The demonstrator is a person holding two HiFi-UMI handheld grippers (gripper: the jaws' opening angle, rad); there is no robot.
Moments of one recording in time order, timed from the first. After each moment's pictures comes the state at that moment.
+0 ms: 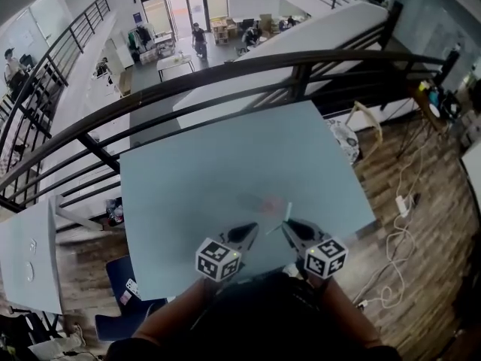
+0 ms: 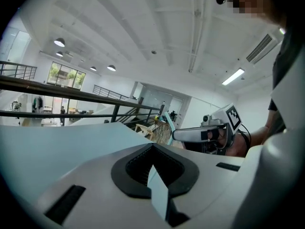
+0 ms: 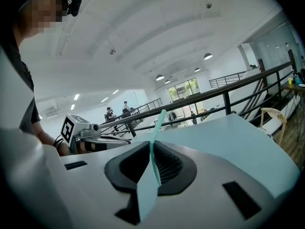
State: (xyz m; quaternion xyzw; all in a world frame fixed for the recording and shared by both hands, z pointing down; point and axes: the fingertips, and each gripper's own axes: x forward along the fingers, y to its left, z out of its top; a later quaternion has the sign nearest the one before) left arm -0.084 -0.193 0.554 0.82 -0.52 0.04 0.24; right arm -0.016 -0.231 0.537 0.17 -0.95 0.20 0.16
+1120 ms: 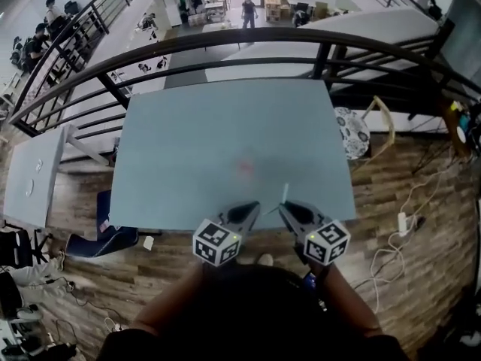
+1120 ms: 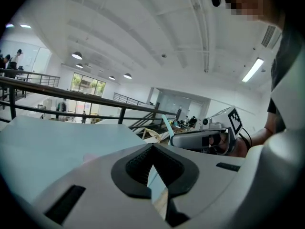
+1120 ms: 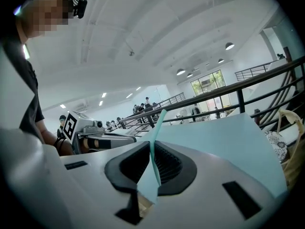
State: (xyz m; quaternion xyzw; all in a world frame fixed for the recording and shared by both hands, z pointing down) left arm 0.117 -0.231 0.536 0.74 -0.63 0.02 0.24; right arm 0.166 -0.268 0.531 0.01 -0.97 0.19 0.16
